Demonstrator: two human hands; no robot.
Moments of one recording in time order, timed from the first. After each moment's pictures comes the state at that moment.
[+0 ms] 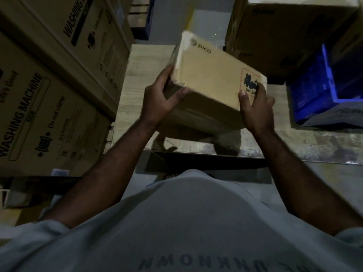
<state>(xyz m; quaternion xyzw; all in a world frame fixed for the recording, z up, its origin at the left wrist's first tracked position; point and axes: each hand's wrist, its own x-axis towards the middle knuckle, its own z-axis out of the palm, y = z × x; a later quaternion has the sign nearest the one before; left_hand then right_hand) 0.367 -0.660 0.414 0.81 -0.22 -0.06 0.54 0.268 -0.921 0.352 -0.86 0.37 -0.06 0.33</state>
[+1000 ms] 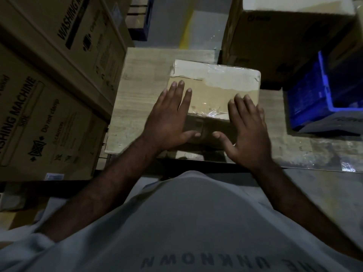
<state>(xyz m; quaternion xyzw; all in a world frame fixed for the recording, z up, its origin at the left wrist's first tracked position) 0.349 -0.687 0.413 0.92 -0.38 -0.05 -0.01 0.219 -0.898 0.385 -0.98 0.05 -0.13 0.17</state>
